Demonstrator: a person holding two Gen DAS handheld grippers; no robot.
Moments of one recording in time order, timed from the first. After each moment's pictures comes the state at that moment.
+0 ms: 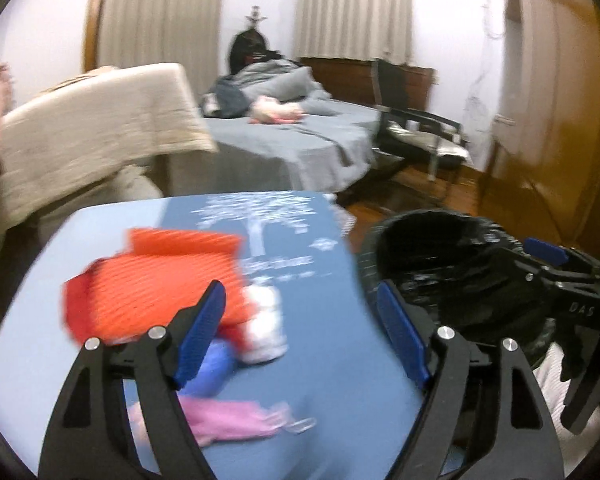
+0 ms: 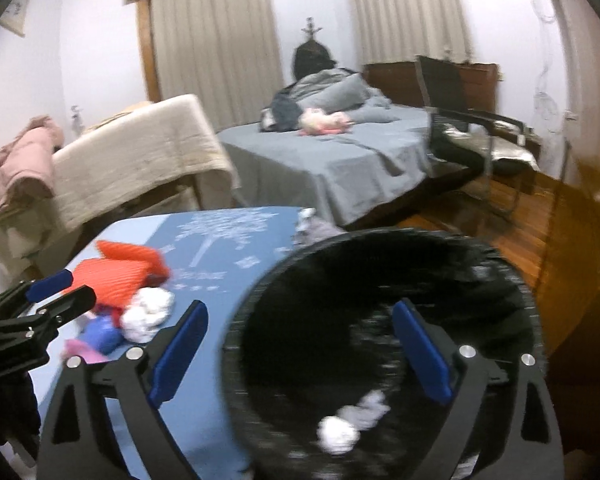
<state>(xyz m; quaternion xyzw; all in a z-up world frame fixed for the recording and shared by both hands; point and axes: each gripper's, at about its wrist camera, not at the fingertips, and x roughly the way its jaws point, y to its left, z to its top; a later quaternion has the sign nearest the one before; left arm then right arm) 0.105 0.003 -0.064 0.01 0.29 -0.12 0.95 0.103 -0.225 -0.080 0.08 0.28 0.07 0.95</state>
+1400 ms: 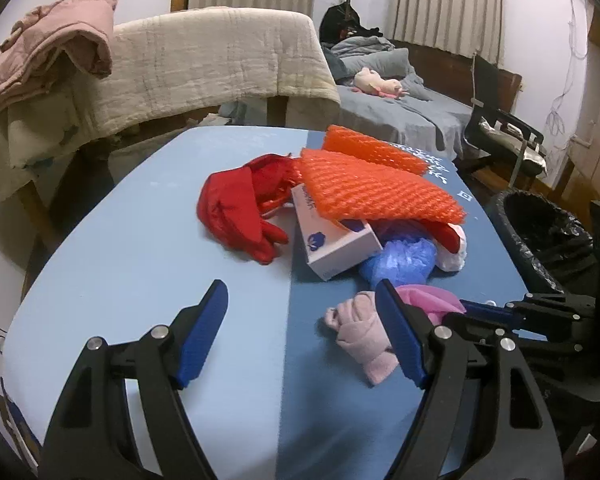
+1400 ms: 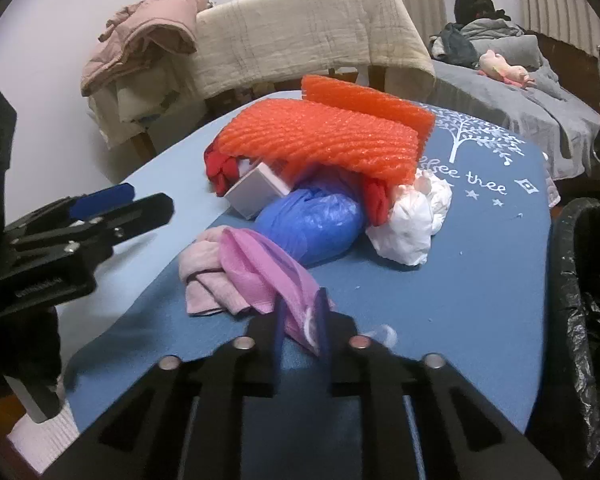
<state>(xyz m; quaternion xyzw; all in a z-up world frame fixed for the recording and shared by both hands) 0.074 0.141 -0.115 -0.04 0.34 0.00 0.94 0.111 -0.026 -0.151 -0.02 0.39 0.30 0.87</state>
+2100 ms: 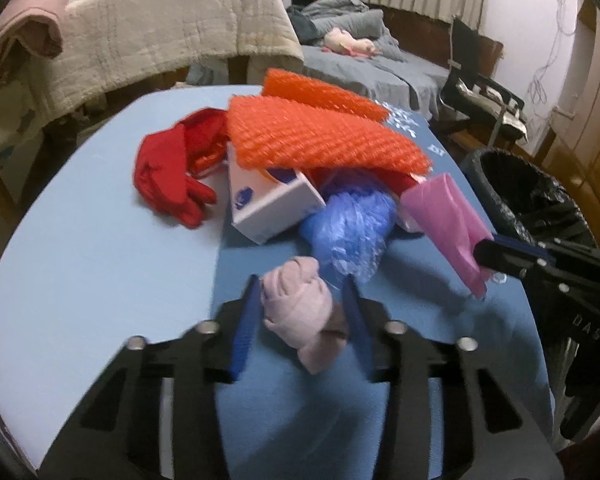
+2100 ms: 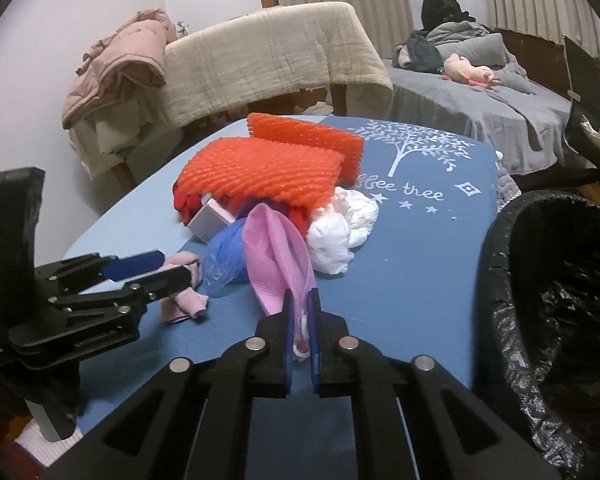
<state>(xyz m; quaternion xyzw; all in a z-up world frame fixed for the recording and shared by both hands) 0.094 0.104 -0.142 -0.03 0.41 -0.05 0.91 0.114 -0.071 -0.131 0.01 0.37 0.26 0.89</state>
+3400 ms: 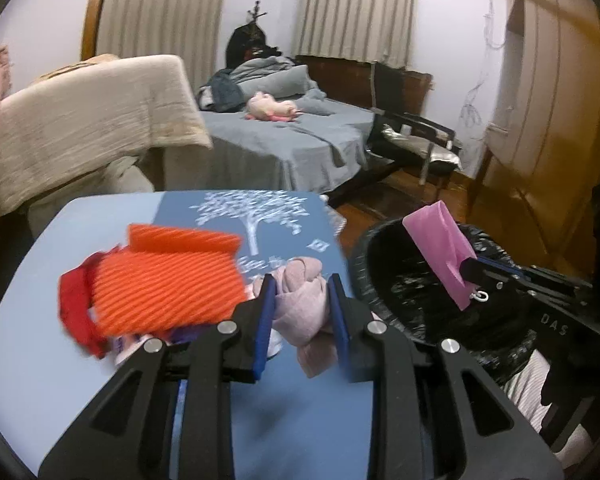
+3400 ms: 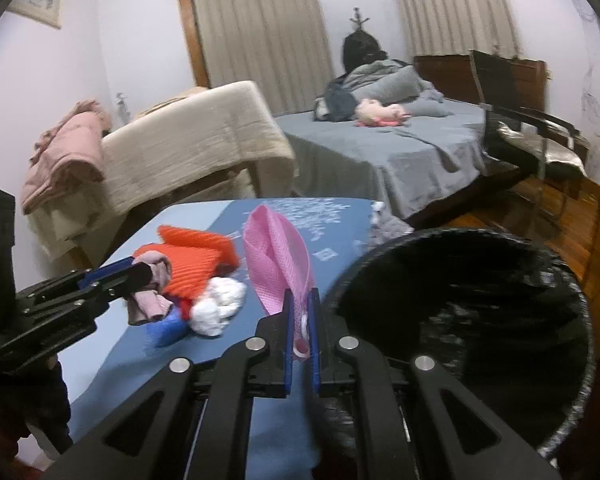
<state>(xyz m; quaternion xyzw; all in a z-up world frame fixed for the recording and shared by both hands) 0.111 -0.004 -0.053 -0.02 0.29 -0.16 0.94 0.101 -0.206 -0.069 0.08 0.29 0.13 0.95</state>
